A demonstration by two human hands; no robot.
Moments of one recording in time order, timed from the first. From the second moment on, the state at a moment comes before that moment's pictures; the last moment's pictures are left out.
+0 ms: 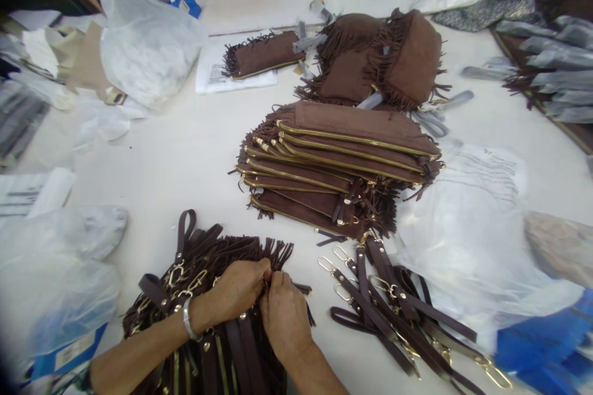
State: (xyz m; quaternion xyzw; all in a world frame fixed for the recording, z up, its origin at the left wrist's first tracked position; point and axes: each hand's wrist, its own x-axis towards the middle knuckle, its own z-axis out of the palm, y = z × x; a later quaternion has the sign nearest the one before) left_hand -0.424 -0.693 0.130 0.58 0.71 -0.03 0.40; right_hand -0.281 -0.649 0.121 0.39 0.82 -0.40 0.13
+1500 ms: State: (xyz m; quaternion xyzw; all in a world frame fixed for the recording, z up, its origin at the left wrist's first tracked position) left_hand -0.417 -0.686 0.146 0.65 0.66 -0.14 0.36; right_hand -0.262 -0.644 0.102 0.44 0.78 -0.40 0.18
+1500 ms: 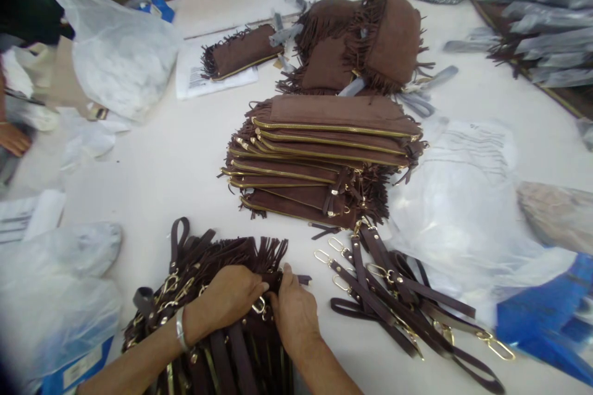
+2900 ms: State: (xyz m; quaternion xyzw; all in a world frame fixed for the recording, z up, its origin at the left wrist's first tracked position) left_hand -0.438 -0.696 0.115 0.51 0.71 -0.02 0.49; right_hand -0.196 -0.597 0.091 0.49 0.73 -0.48 -0.07
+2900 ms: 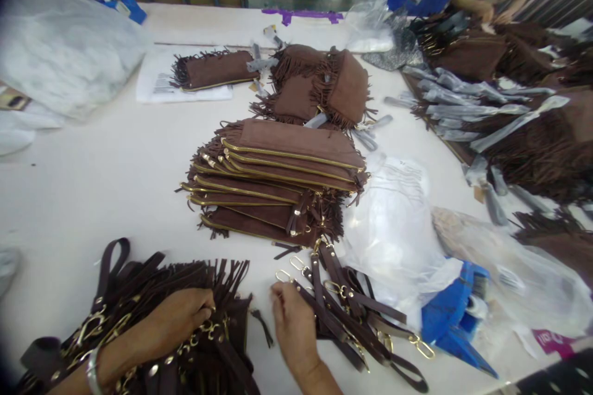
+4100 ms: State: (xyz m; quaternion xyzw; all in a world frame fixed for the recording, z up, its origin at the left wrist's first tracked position) left_hand -0.429 -0.689 0.132 0.55 0.74 0.06 0.38; right_hand -0.254 -0.608 0.090 0.39 0.71 -0.58 0.09
